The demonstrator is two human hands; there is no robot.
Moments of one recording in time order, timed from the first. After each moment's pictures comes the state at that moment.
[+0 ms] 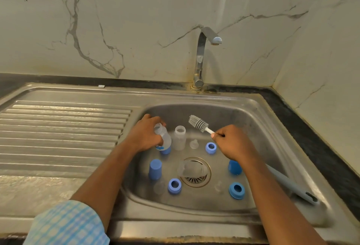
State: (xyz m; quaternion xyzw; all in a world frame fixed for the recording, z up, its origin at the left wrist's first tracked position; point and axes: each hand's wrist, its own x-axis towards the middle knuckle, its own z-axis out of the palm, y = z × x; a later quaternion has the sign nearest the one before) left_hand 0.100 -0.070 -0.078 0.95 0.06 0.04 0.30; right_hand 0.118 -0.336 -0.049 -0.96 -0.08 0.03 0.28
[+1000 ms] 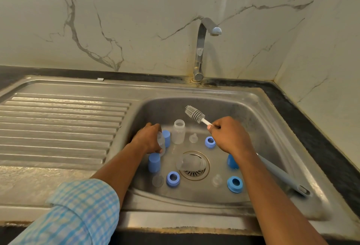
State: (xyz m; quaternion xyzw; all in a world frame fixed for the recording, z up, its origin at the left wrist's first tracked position) left_hand 0.110 -0.082 -0.124 0.98 0.12 -0.07 0.16; right_hand 0.116 -0.327 -0.047 -0.96 -0.08 0.00 0.26
